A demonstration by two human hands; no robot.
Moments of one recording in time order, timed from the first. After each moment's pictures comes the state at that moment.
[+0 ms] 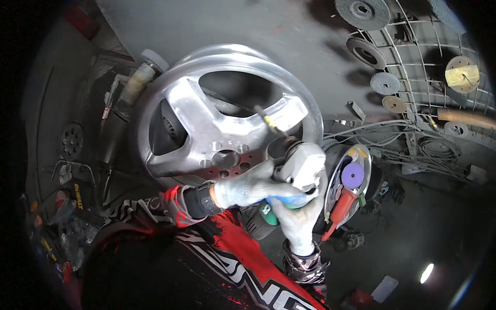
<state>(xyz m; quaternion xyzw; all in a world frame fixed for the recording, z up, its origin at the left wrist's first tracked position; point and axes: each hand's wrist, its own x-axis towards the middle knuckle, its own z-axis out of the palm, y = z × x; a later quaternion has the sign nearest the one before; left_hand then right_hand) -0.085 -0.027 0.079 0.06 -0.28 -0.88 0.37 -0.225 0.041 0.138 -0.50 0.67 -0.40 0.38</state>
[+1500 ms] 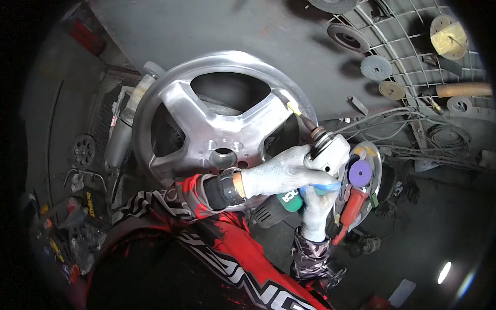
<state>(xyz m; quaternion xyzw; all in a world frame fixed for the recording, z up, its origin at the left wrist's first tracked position) -0.153 -0.045 0.103 0.13 -0.39 -0.84 0.35 -0.295 0.044 0.111 -0.41 0.60 -0.56 0.39</state>
